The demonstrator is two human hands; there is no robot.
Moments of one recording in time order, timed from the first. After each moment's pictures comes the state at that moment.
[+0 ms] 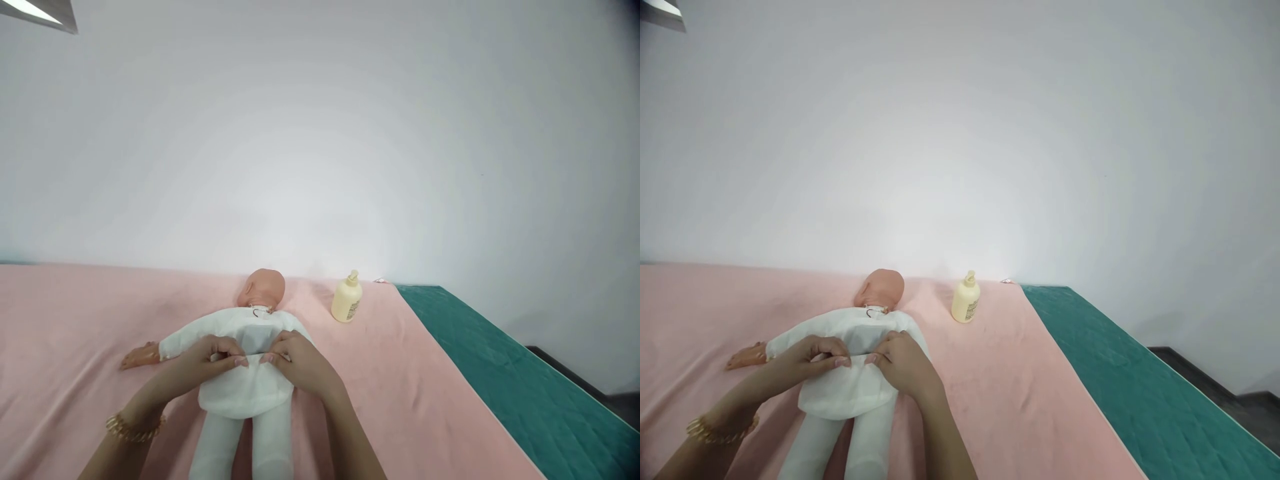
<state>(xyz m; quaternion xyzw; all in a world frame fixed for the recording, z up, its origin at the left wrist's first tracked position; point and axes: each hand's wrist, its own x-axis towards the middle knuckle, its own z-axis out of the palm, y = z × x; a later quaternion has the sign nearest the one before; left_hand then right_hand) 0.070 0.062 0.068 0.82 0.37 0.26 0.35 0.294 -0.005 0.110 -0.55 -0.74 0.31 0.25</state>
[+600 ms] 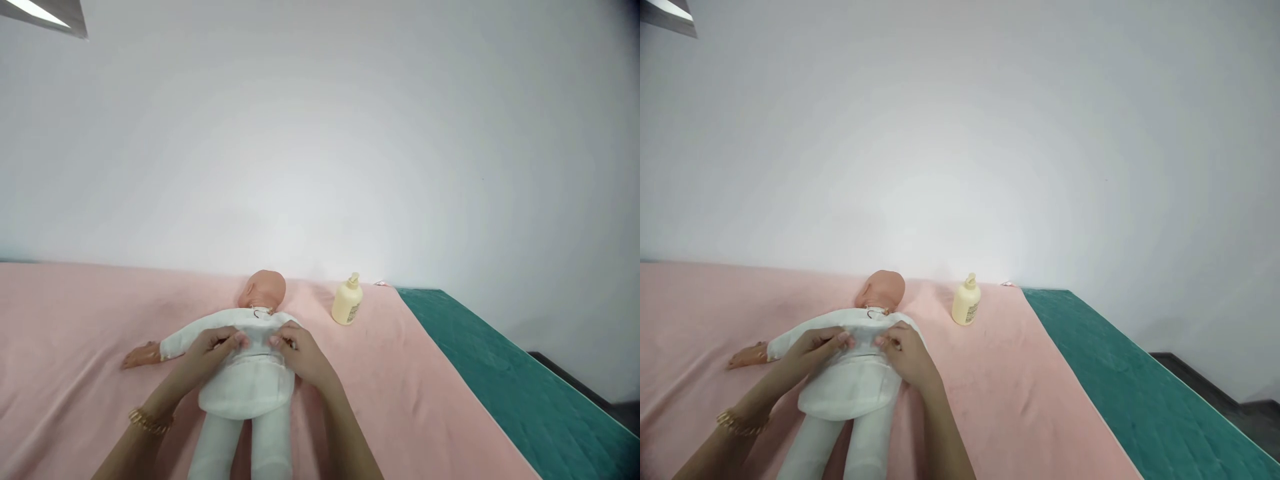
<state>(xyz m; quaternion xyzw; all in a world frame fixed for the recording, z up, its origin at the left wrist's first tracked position) 0.079 0.071 0.061 0.76 0.40 0.35 0.38 0.303 0.017 0.085 -0.52 -0.71 0.31 0.36</state>
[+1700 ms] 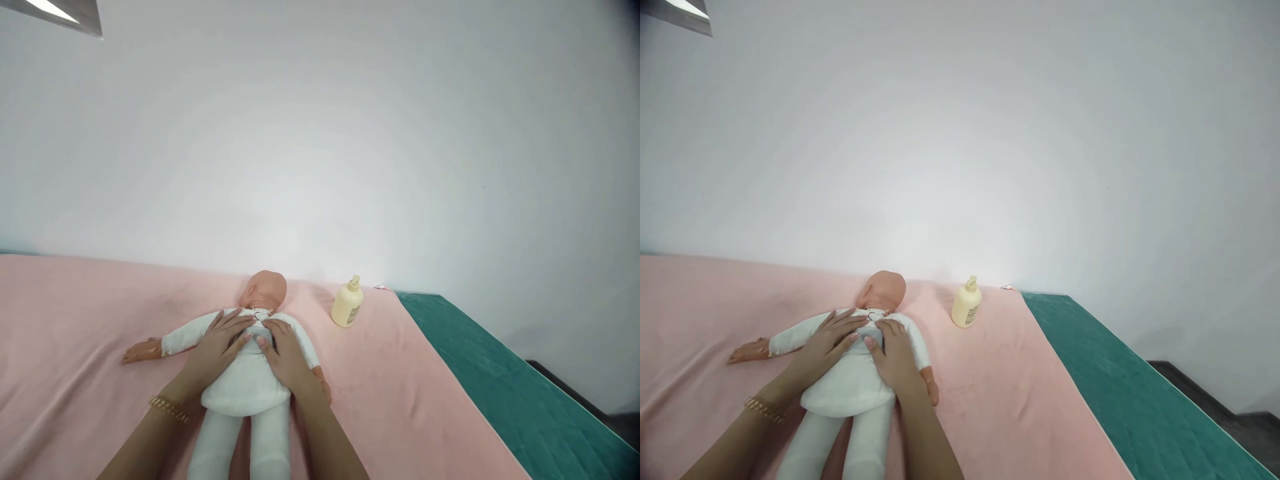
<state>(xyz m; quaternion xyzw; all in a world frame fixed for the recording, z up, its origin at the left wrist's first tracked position) 0.086 0.101 0.012 0.85 0.39 0.32 0.15 0.282 0.041 0.034 -0.52 -0.74 0.18 0.38</state>
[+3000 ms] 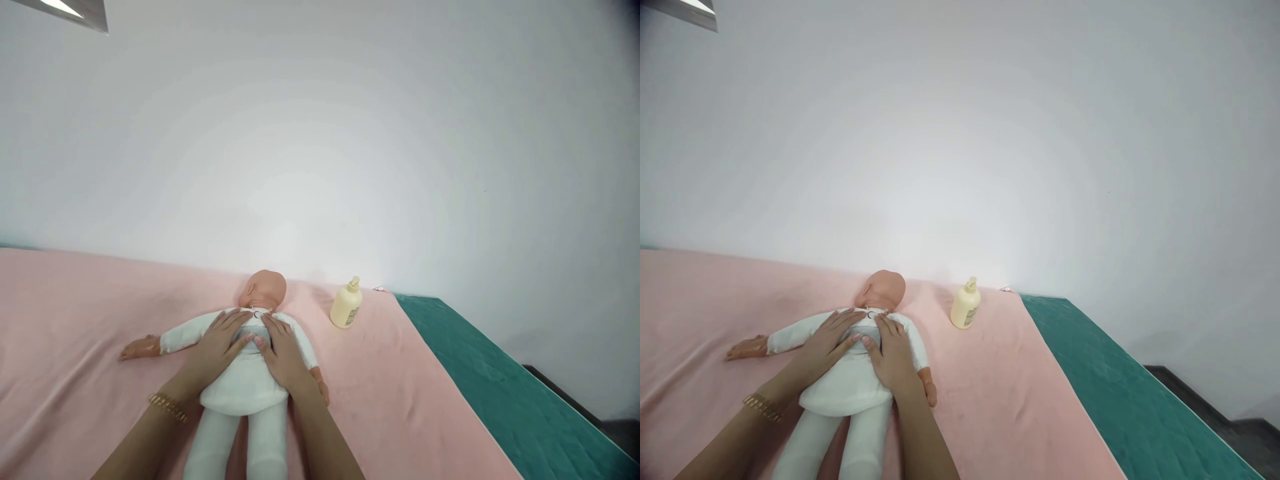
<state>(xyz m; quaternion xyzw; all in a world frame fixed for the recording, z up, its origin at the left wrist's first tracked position) 0.090 0.107 -0.007 0.85 0.39 0.35 0.08 0.282 0.041 0.035 -0.54 -0.75 0.17 0.35</state>
